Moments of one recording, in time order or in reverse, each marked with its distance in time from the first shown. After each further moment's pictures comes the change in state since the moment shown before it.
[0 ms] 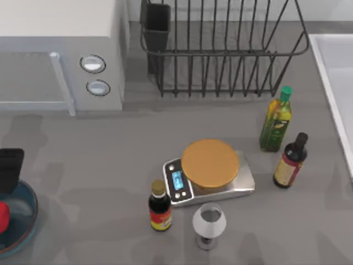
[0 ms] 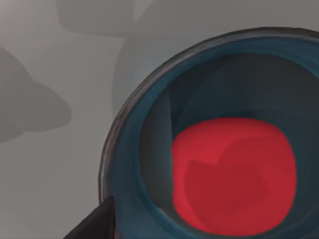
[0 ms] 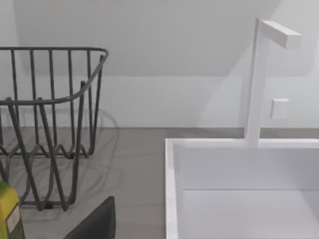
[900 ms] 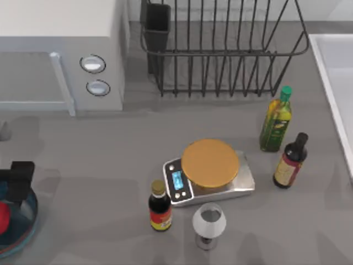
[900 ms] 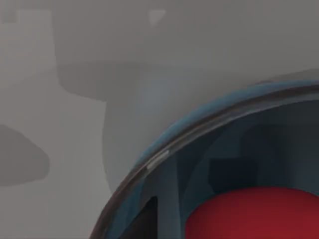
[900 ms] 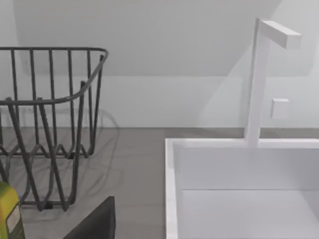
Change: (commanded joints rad) left arm 0.004 0.174 -0.077 0.187 0.000 0.008; right arm 0.000 0.000 0.000 0.000 0.000 0.000
